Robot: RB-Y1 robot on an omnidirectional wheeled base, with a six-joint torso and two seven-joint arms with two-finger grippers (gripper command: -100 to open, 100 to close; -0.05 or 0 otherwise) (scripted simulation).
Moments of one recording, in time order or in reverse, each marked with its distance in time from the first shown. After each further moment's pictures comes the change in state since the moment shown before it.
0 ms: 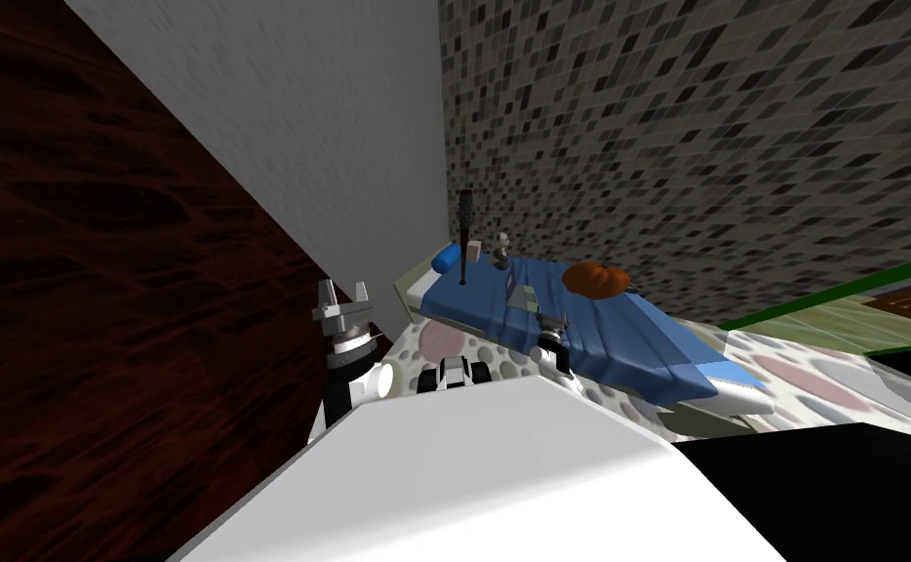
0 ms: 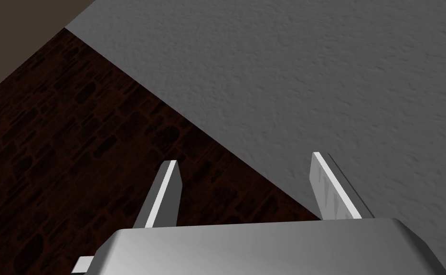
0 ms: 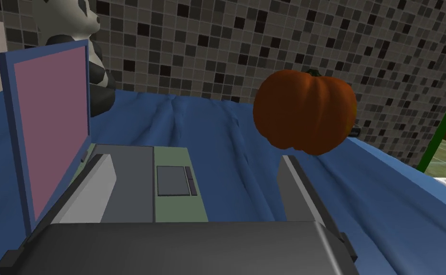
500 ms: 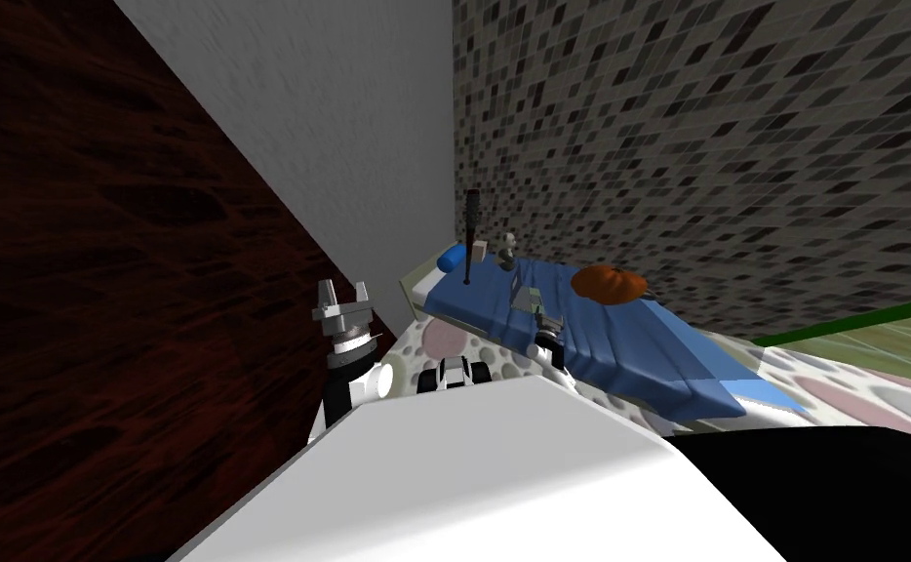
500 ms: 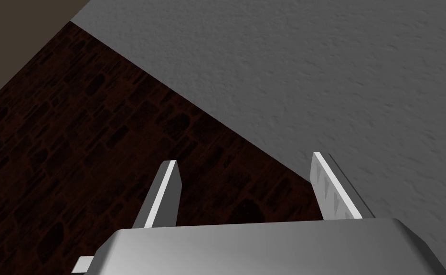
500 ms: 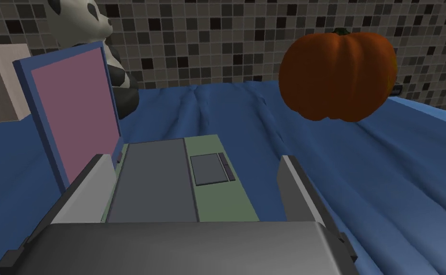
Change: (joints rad) left arm 0.000 0.000 0.000 0.000 0.000 0.000 0.000; right arm -0.072 -0.001 -0.004 0.121 -0.053 -0.018 -0.148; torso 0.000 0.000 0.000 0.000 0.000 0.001
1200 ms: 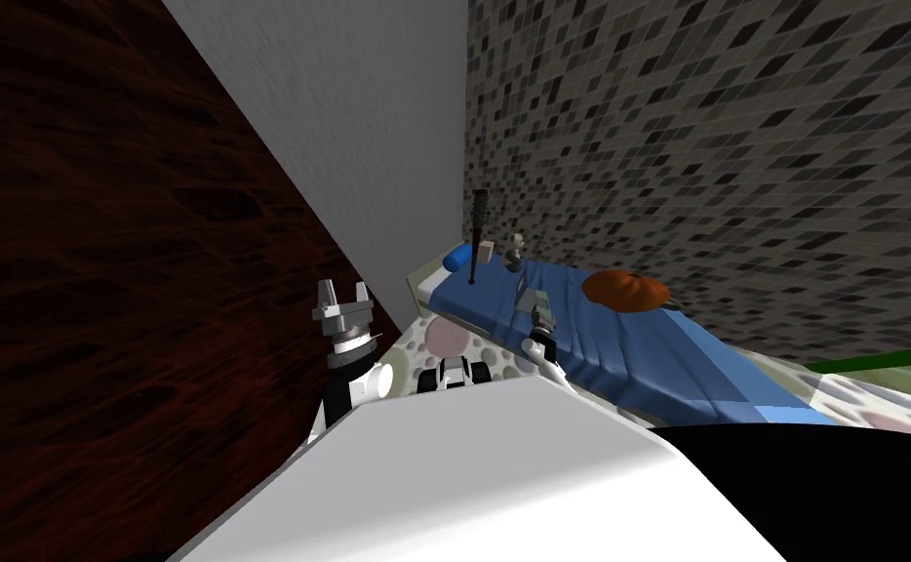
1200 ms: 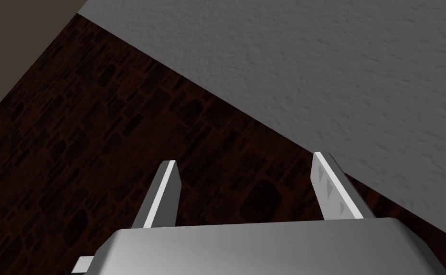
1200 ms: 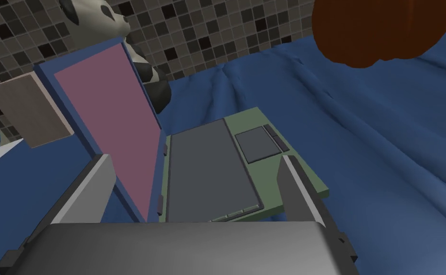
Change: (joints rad) left arm 0.000 0.000 0.000 0.000 0.000 0.000 0.000; right arm -0.109 0.000 0.002 0.144 -0.071 0.000 -0.191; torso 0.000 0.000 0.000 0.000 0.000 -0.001
